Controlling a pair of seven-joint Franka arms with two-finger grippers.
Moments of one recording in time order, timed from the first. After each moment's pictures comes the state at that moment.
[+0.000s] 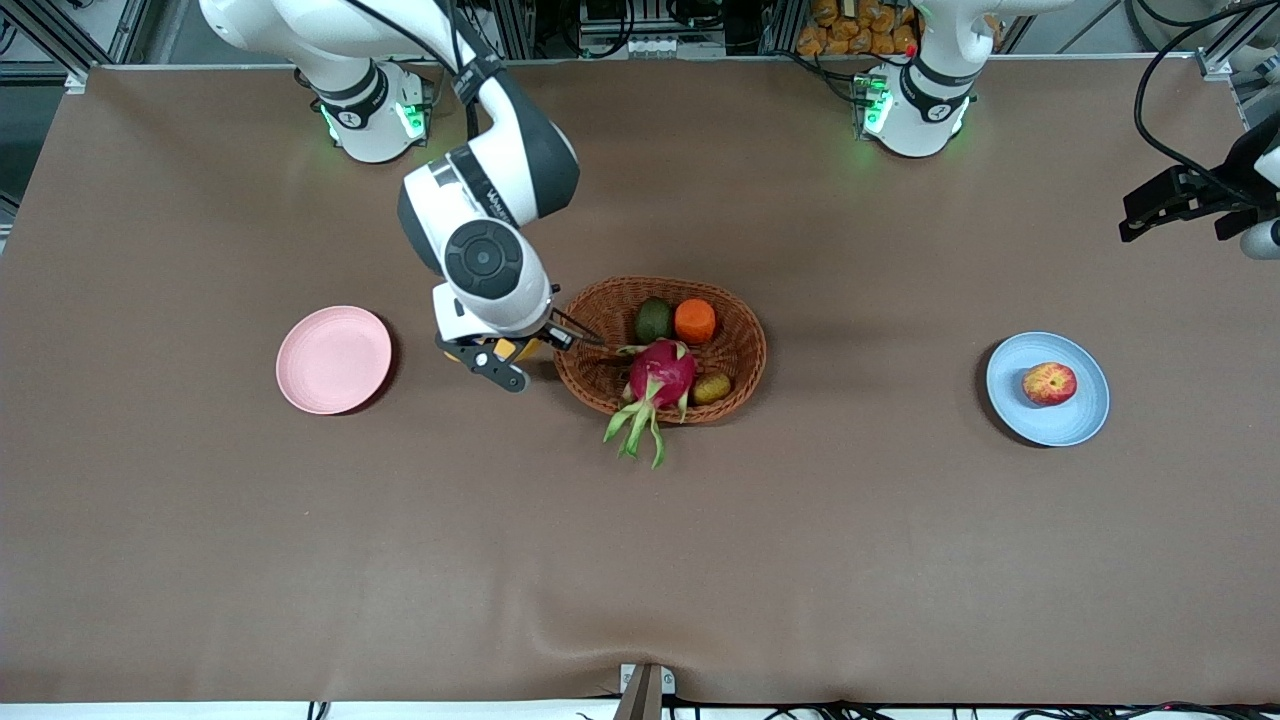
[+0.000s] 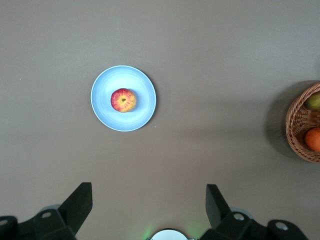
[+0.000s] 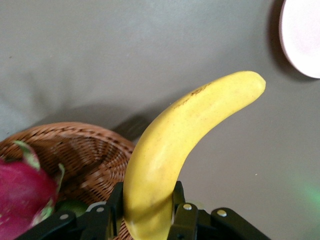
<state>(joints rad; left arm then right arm) -0.05 -0.04 0.04 -1.57 0.04 1.47 0.00 0.74 0.48 -0.19 -1.54 0.16 1.79 1.06</state>
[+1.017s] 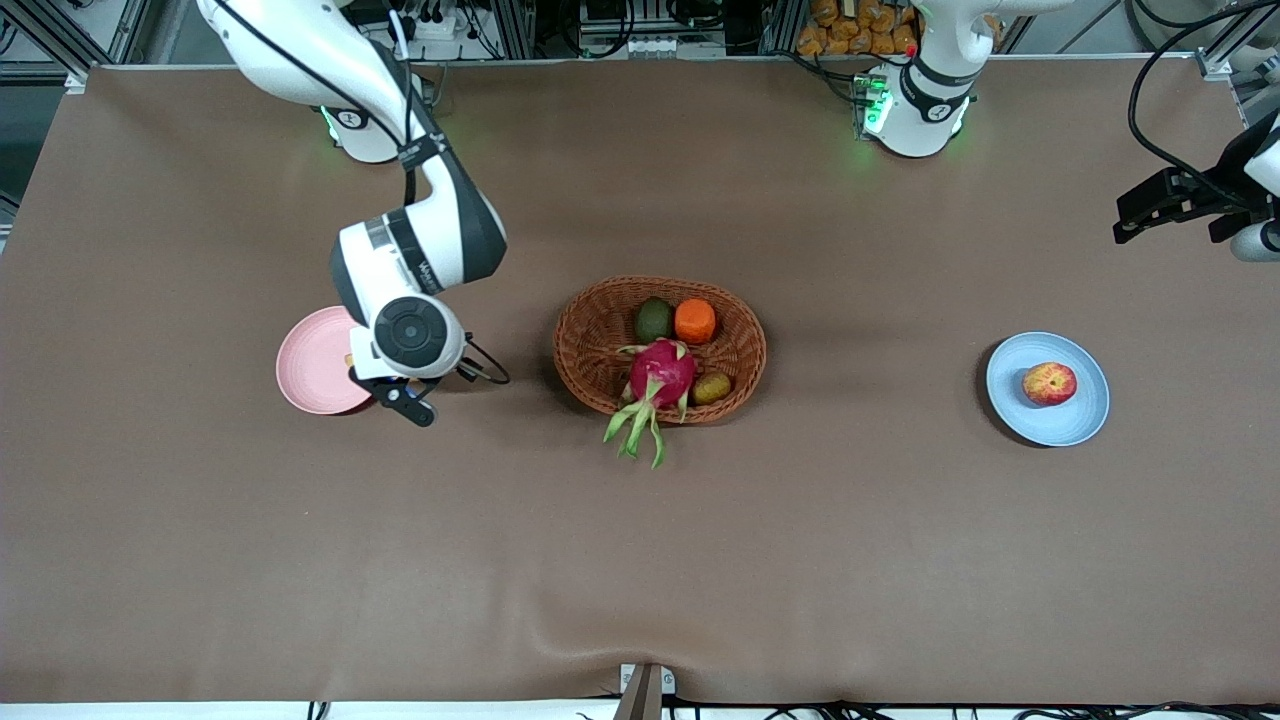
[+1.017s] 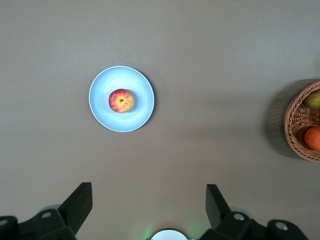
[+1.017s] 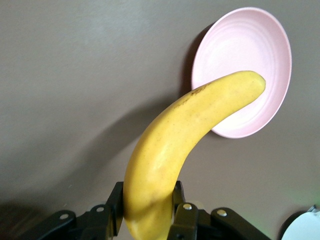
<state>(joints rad) -0.06 -0.04 0.03 -1.57 0.04 1.47 0.00 0.58 0.48 -0.19 -1.70 -0.02 1.79 0.96</state>
